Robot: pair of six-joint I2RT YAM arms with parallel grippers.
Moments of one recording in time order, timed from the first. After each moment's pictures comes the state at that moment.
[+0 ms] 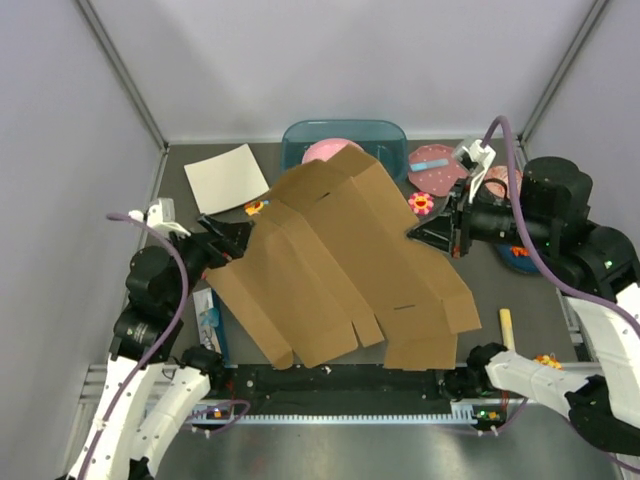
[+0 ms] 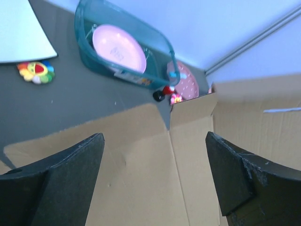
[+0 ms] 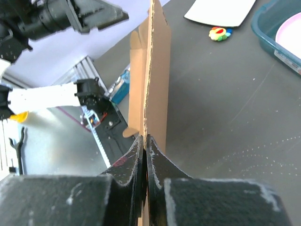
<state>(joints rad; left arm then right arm) -0.28 0.53 0.82 -0.41 0.07 -0.70 0.53 0.99 1.59 -0.92 -0.58 0.19</state>
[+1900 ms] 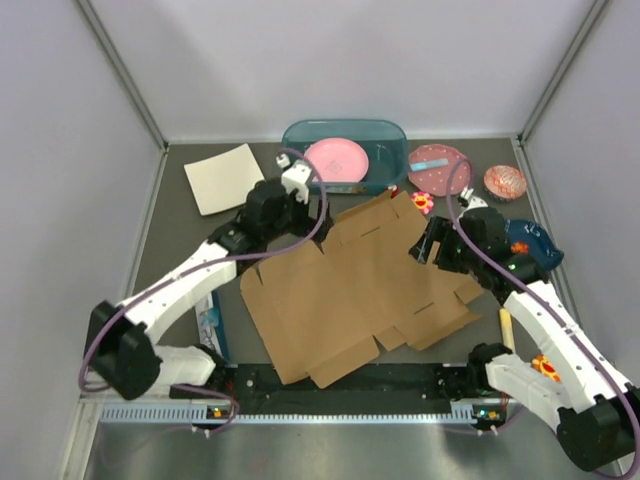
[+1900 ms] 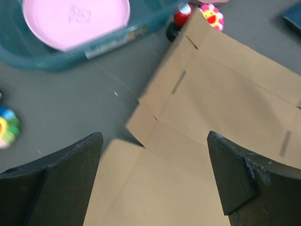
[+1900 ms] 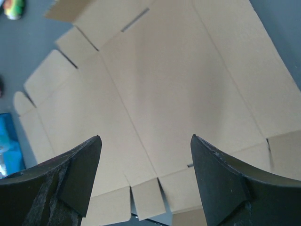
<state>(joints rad) -0.60 1.25 0.99 -0.16 0.05 -0.20 0.34 0.91 0.81 -0.62 -0.07 0.55</state>
